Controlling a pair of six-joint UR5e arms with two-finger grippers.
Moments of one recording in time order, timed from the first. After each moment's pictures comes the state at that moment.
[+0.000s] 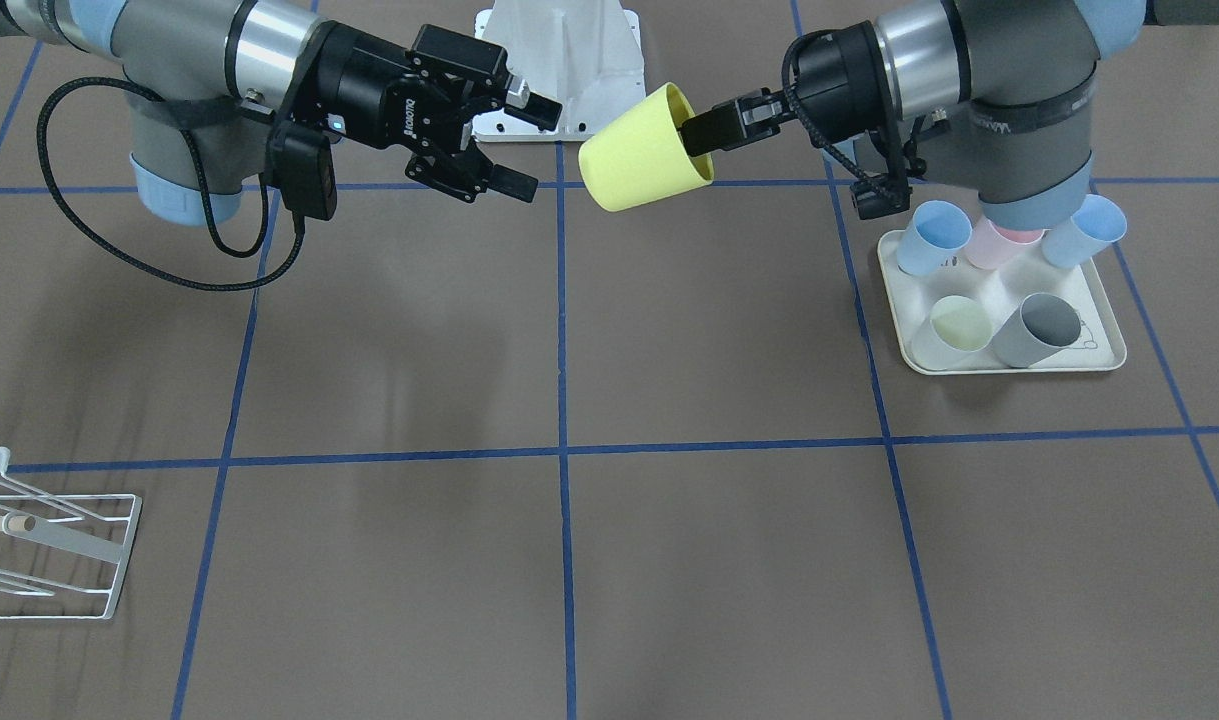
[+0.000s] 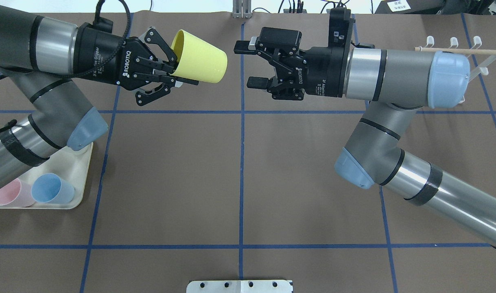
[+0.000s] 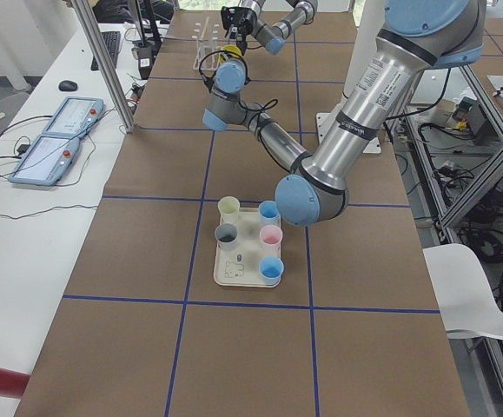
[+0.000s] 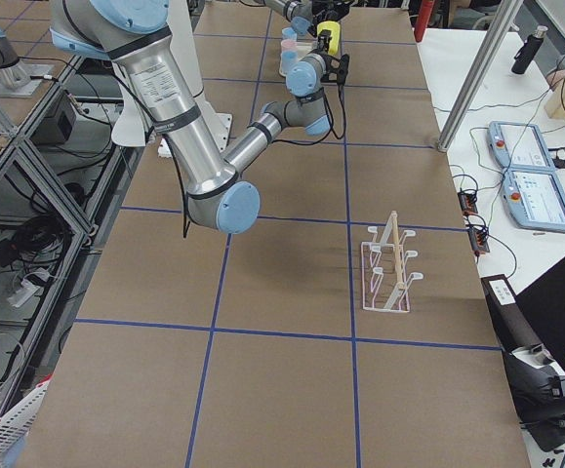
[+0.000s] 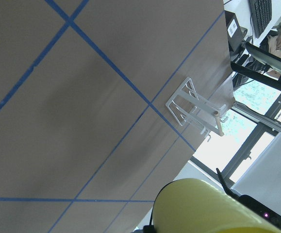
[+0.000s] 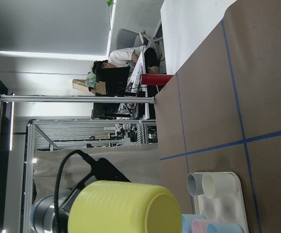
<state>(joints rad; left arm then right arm) -0.88 -2.15 -1.61 -3.11 -2.31 -2.75 0.72 -1.00 1.66 -0.10 1.91 2.00</state>
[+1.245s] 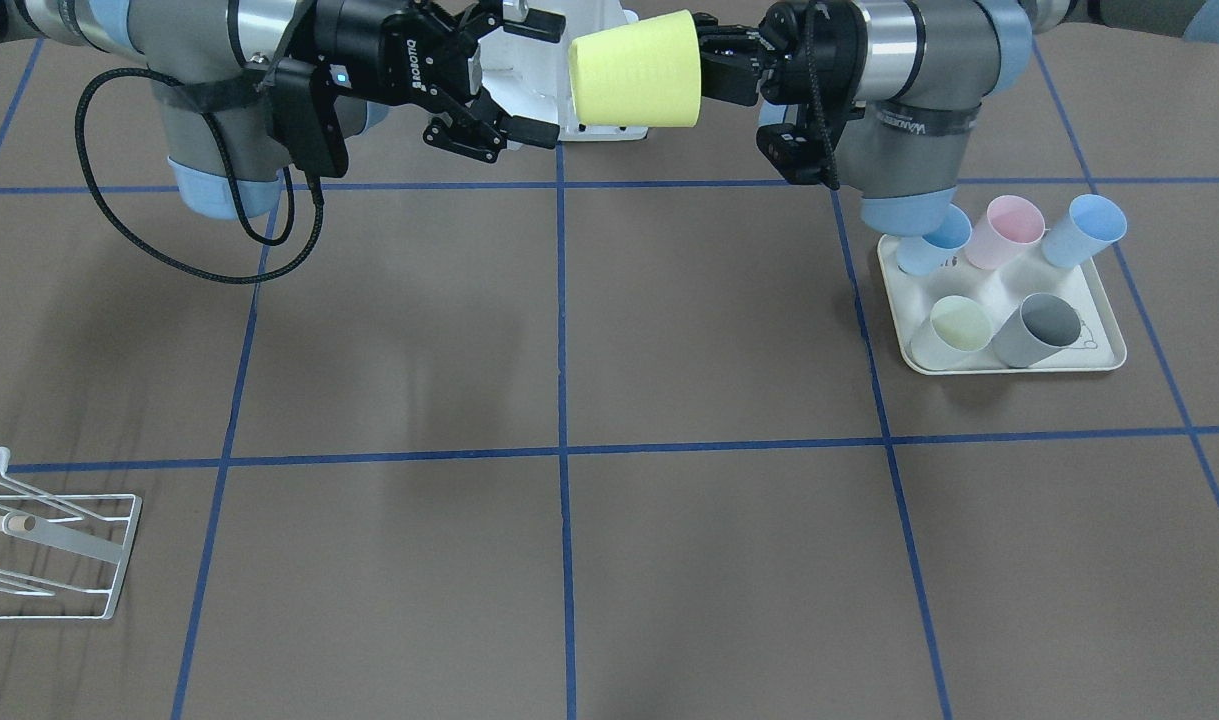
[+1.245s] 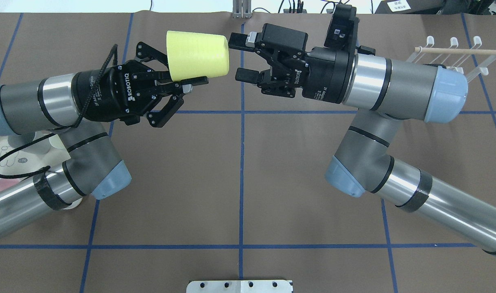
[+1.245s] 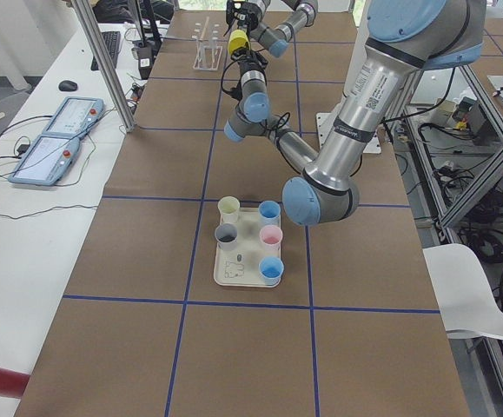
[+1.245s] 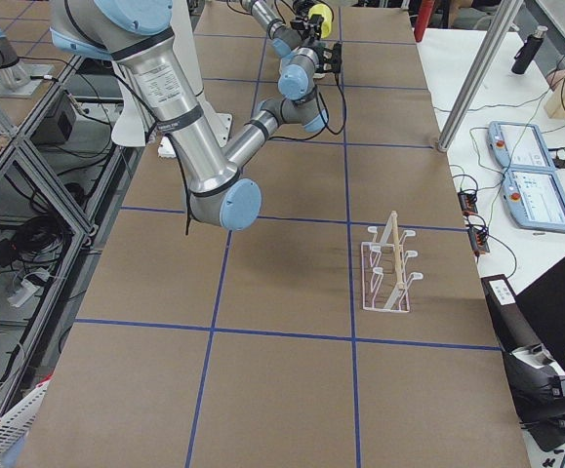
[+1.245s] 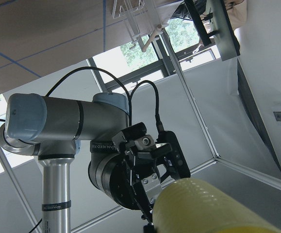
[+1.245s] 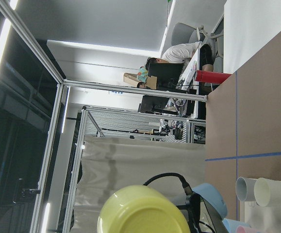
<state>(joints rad) -0.69 -2.11 -1.59 -3.50 -1.85 -3.26 0.68 -0.98 1.65 0.05 1.82 1.89</state>
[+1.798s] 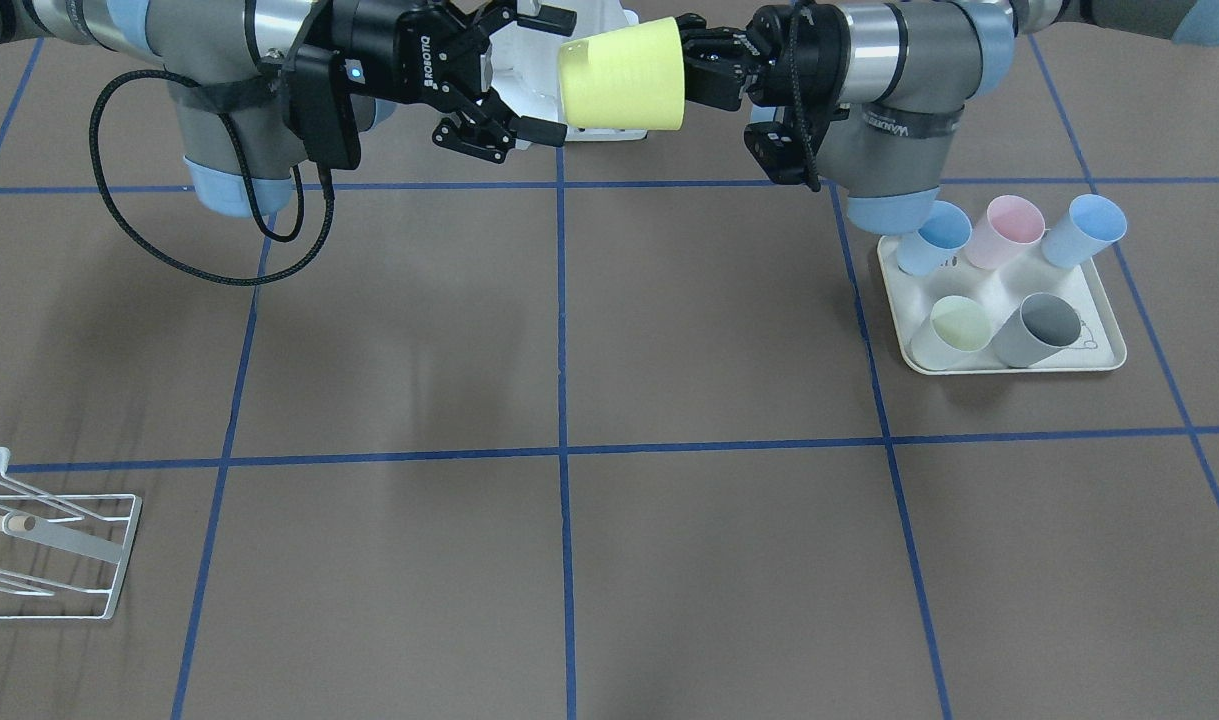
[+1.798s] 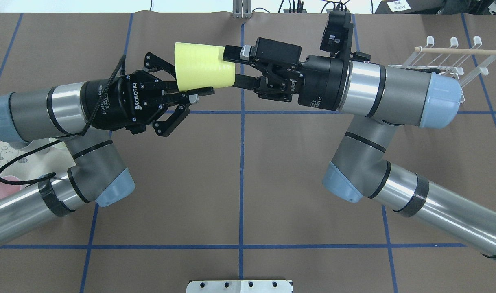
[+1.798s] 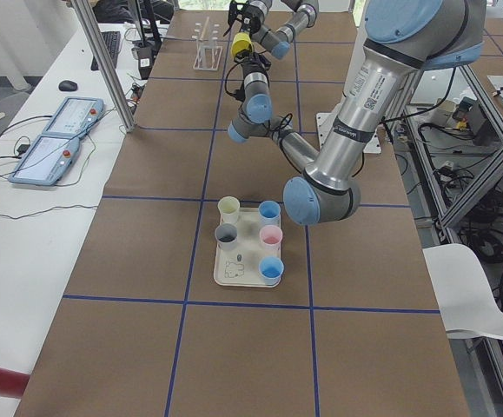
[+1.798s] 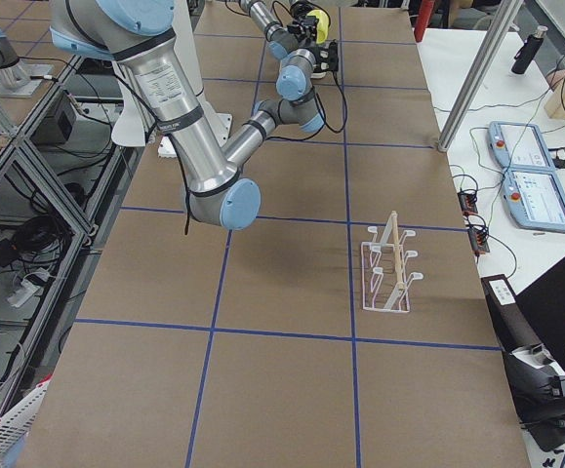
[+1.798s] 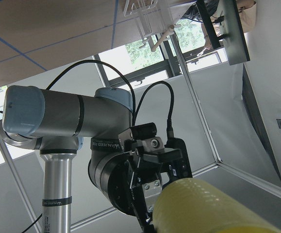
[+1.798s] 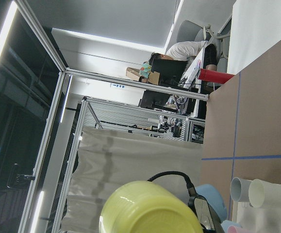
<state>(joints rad) -0.66 -2.11 -1.59 -3.50 -1.85 -3.27 0.66 -0.98 1.65 0.05 1.83 1.81</state>
